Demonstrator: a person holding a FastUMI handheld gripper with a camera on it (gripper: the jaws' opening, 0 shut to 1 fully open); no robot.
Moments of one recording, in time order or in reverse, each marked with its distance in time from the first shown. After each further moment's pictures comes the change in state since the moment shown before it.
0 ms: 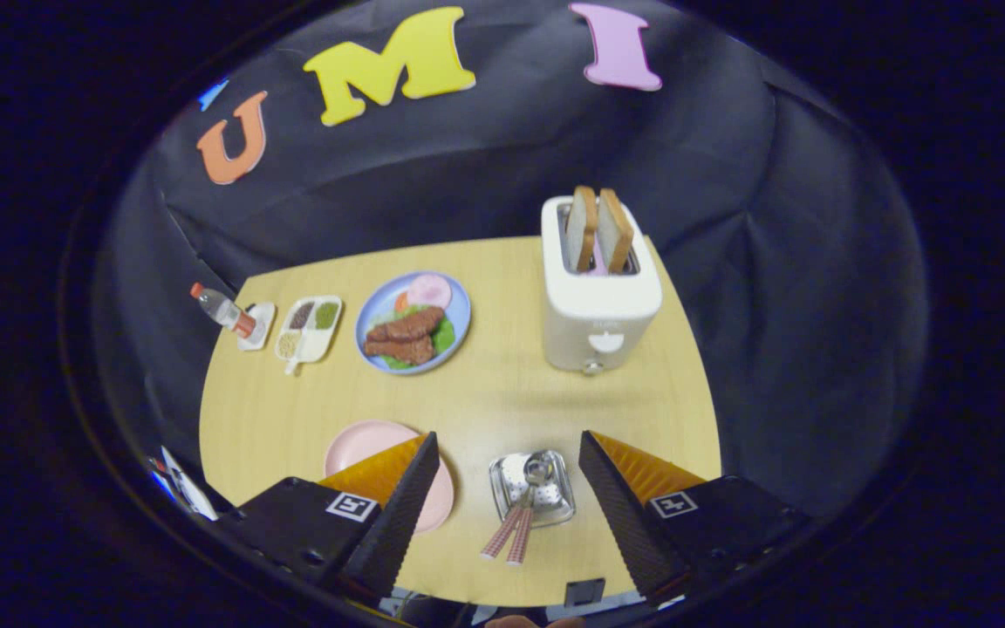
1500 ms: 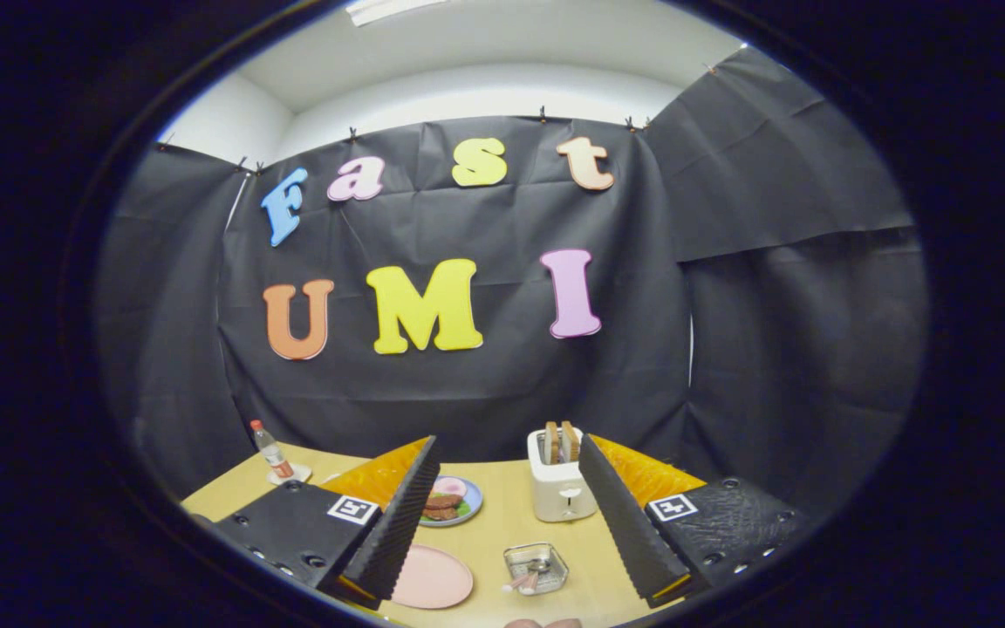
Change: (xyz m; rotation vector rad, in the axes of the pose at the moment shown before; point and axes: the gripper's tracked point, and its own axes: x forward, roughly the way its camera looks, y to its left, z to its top) arm -0.199 0.012 -0.016 0.056 -0.871 -0.013
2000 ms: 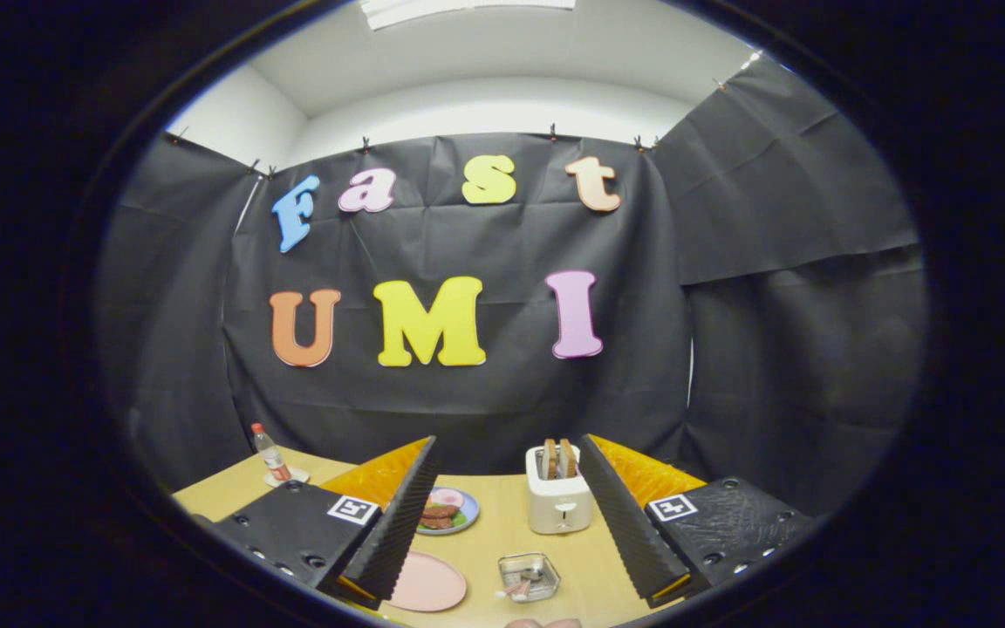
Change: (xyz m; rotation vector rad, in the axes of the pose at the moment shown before) arm -0.009 0.002 0.021 -0.043 -0.063 0.013
